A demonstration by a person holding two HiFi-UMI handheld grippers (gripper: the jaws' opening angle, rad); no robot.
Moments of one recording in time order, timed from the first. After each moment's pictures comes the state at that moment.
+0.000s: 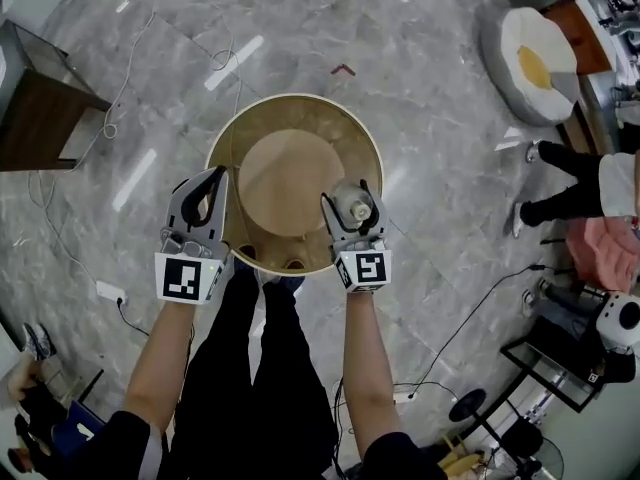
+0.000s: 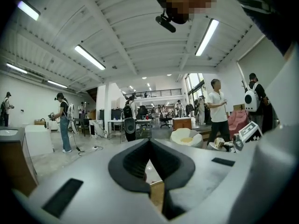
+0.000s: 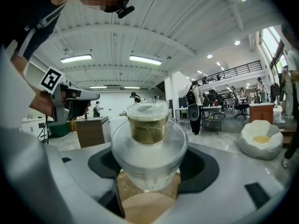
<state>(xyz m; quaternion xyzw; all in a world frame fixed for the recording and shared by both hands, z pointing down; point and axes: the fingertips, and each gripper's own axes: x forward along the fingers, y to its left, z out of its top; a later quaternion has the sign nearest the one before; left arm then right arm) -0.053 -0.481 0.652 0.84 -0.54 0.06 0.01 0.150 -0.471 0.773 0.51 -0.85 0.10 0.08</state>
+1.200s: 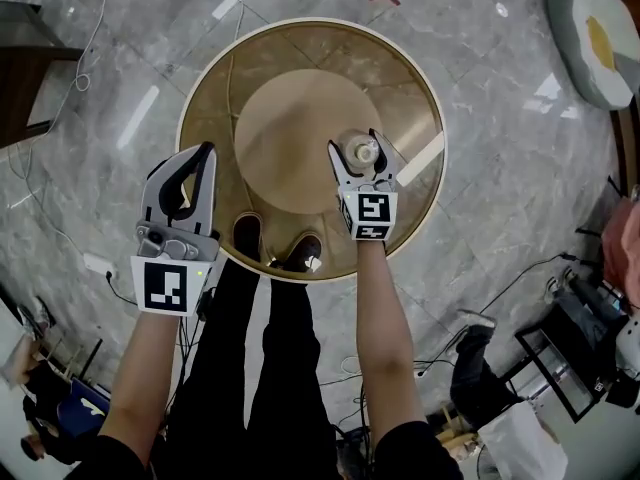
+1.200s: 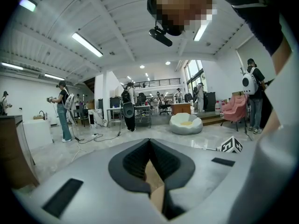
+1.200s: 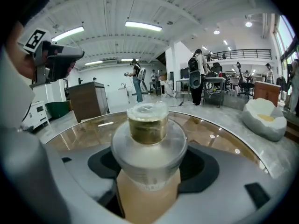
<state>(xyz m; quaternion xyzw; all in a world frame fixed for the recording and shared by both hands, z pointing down) -0.066 -0.522 0.898 0.84 -0.53 0.12 0.04 0.132 -0.538 1.119 0.48 -0.83 0.17 0.23</state>
